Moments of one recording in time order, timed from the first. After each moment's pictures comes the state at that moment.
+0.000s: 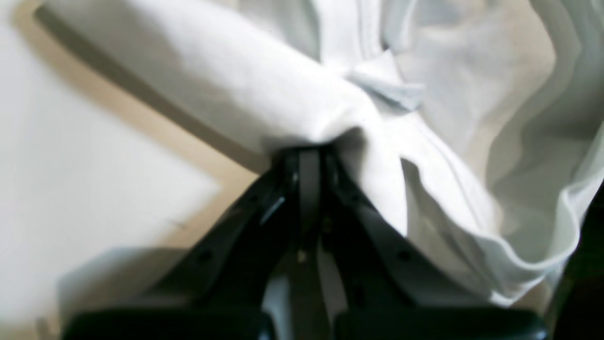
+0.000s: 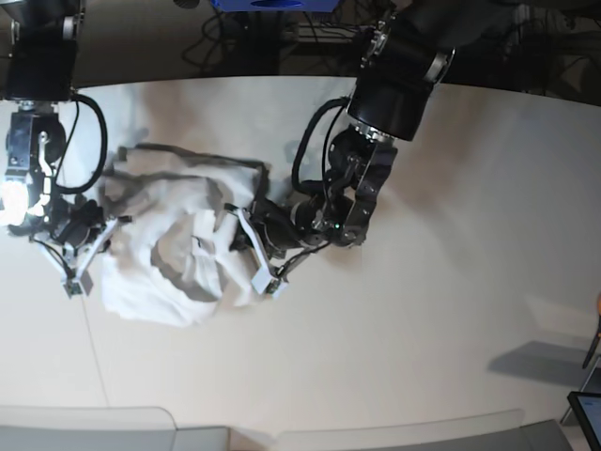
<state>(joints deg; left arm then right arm) -17.3 0.5 21.8 65.1 -29.3 -16.6 45.2 7.0 20.3 6.4 86.8 23.2 17.2 -64.1</state>
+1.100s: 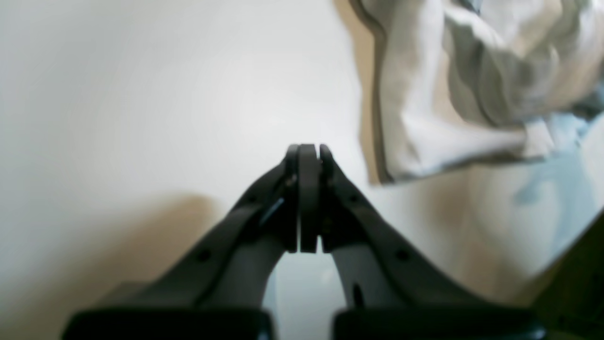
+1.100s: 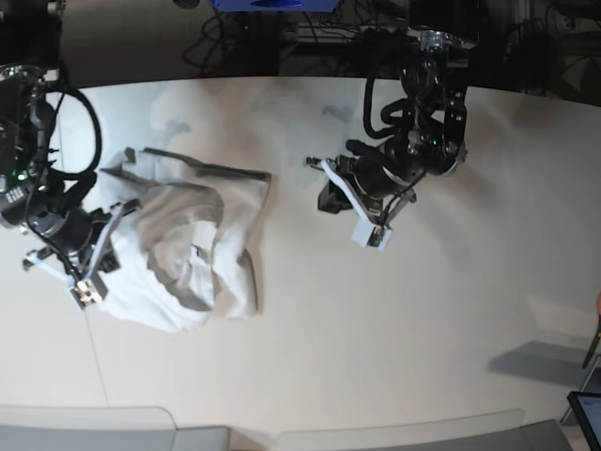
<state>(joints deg) 8.1 -9.3 6.1 106.5 -28.4 -10.2 58.0 1.9 23.7 2.9 114.3 24.6 17.3 -67.7</state>
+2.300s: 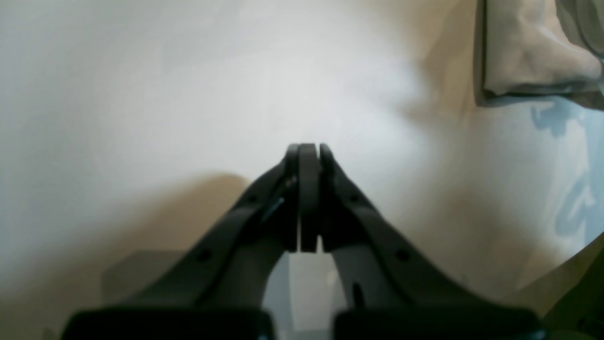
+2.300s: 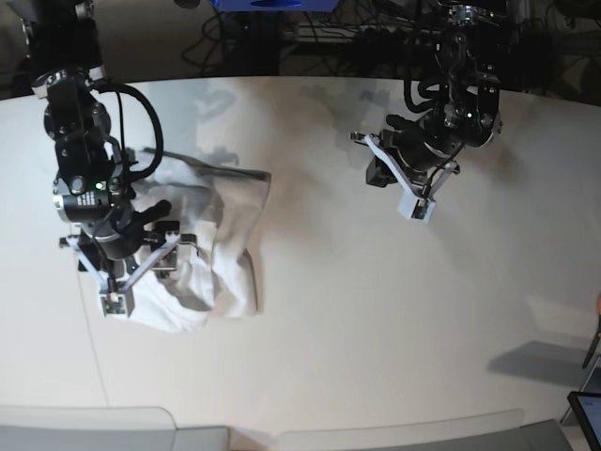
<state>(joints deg) 15.0 -15.4 -0.8 109.3 -28.9 -10.4 57.6 5.3 17.8 -13.1 112.2 10.9 -16.9 -67.9</state>
